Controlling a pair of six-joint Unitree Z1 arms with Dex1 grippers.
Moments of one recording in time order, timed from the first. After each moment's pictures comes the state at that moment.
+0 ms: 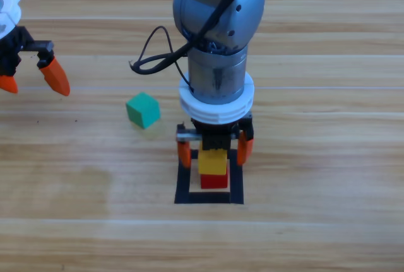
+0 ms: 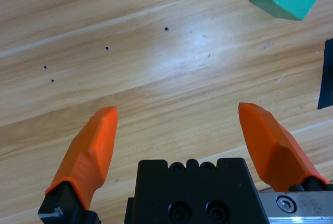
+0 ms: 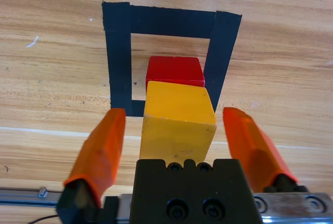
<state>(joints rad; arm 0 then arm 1) -0.16 1.90 -1.48 0.98 -0.15 -0.03 0.99 2.59 -2.51 1.49 0.03 0.90</state>
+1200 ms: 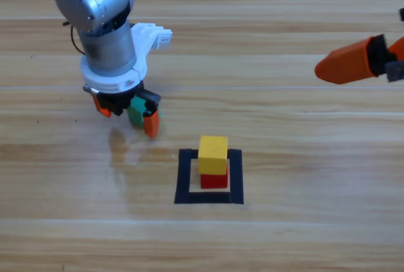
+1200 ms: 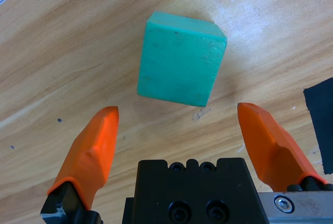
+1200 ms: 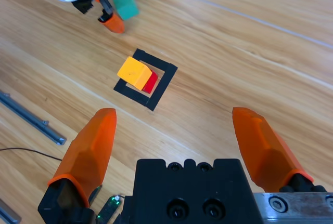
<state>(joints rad) -0.53 2.21 -1.66 0.93 0.06 -0.12 1.00 1.40 -1.11 0.49 -0.17 0.46</state>
